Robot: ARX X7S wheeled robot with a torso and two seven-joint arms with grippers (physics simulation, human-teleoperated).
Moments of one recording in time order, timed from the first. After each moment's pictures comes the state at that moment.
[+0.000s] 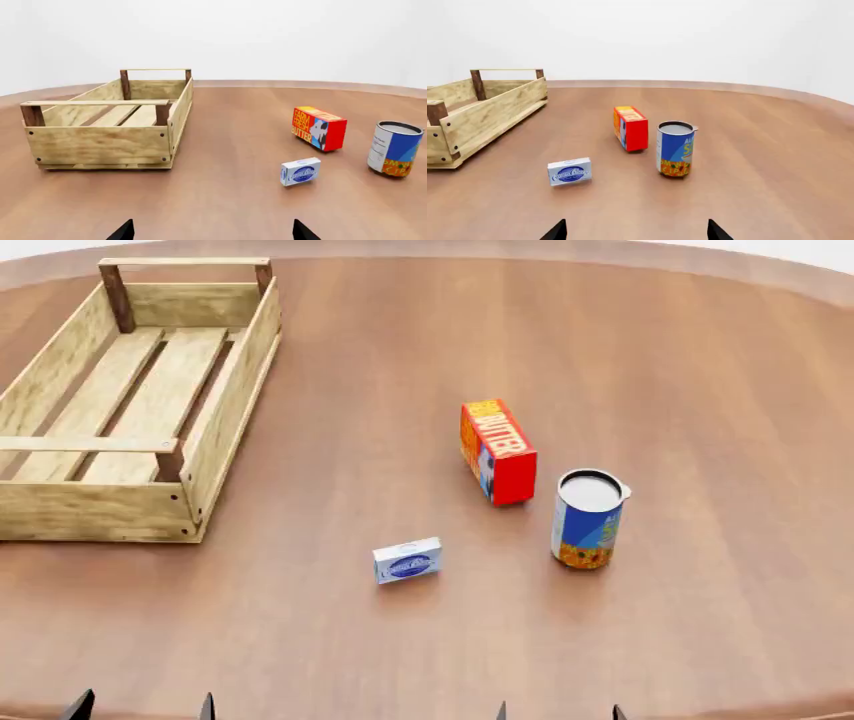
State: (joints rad) left arm 0.00 0.00 0.00 0.00 0.00 0.00 0.00; right arm 0.00 0.00 0.00 0.00 0.00 0.00 0.00
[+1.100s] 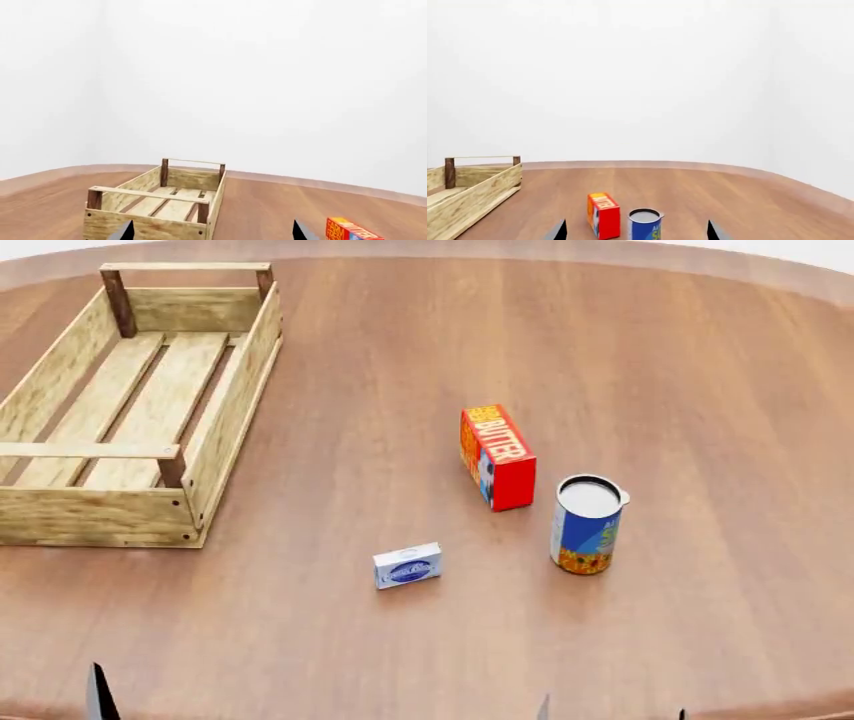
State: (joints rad) left arm 0.10 -0.09 0.03 0.03 -0.11 0.44 -0.17; right arm -0.14 0.09 -0.08 -0.10 0.00 -0.37 0.21
